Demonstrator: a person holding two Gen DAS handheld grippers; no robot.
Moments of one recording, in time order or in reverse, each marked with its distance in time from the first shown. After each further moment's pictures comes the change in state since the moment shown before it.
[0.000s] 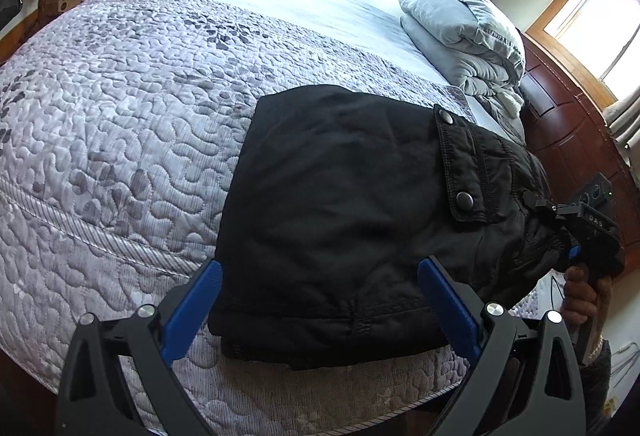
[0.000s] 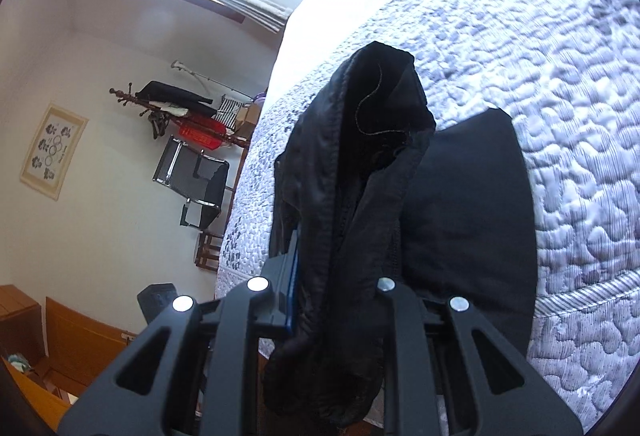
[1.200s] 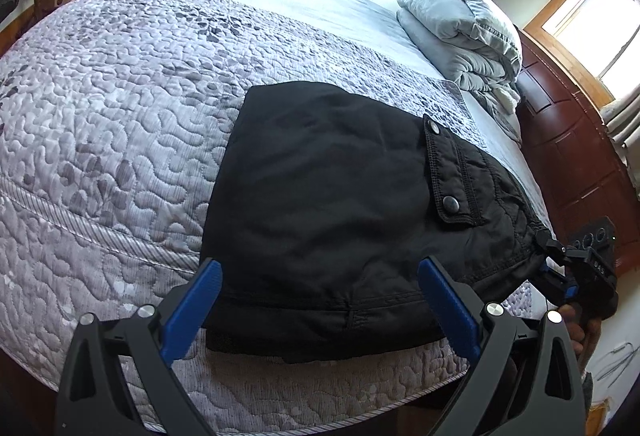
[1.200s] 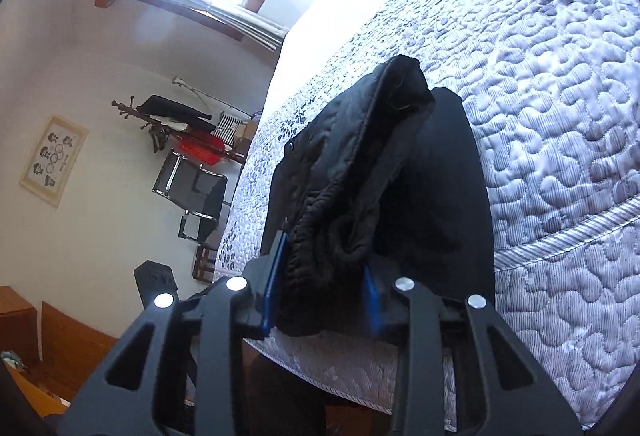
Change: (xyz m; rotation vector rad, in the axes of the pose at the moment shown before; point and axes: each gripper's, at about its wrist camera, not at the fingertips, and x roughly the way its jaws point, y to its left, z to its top) left arm 0.003 -0.011 -0.002 -0.005 0.023 -0.016; right arm -0.037 -0.025 -0.048 -0.002 -0.082 -0.001
